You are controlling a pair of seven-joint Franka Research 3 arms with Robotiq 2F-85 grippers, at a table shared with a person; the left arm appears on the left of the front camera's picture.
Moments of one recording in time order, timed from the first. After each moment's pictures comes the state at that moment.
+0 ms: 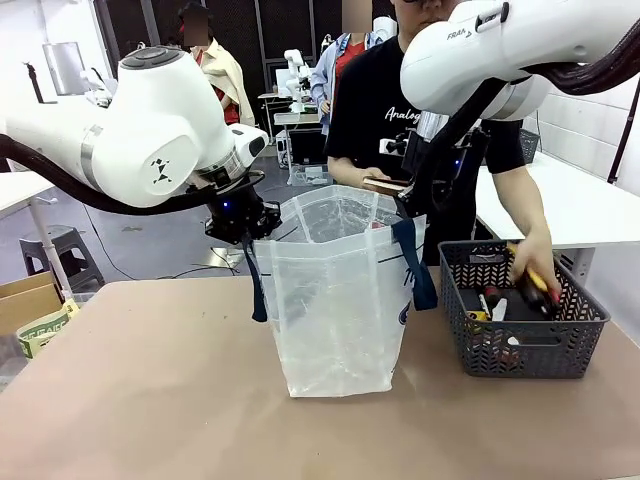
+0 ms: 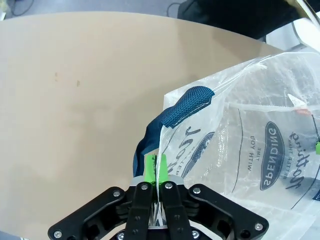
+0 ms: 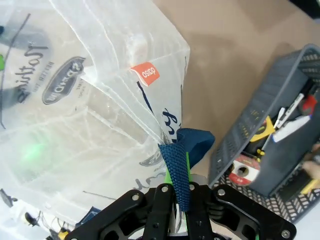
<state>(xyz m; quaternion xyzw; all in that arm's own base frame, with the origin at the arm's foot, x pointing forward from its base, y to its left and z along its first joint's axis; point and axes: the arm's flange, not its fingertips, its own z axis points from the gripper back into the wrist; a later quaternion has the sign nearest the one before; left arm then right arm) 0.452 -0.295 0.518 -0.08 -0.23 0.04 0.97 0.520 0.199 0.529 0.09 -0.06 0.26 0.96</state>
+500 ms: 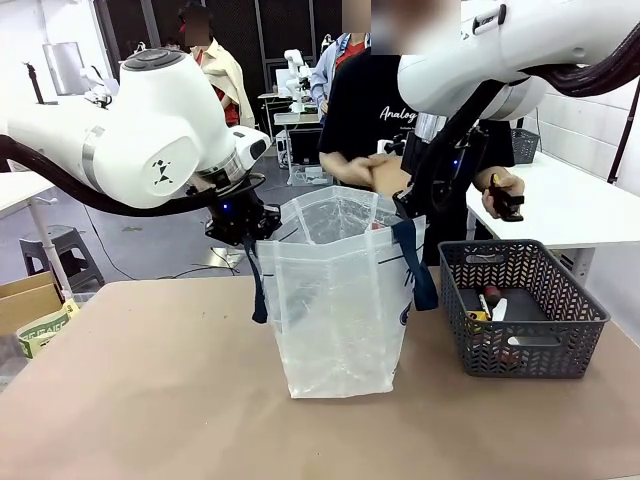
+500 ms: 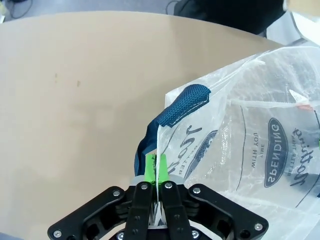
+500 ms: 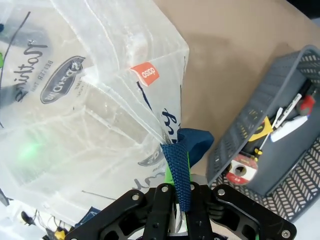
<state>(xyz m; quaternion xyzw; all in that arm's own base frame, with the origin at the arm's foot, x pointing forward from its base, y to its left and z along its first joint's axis) 0.452 -0.296 0.515 -0.08 -0.23 0.02 0.97 0.519 0.202 0.529 0.08 -0.06 0.26 0.96</state>
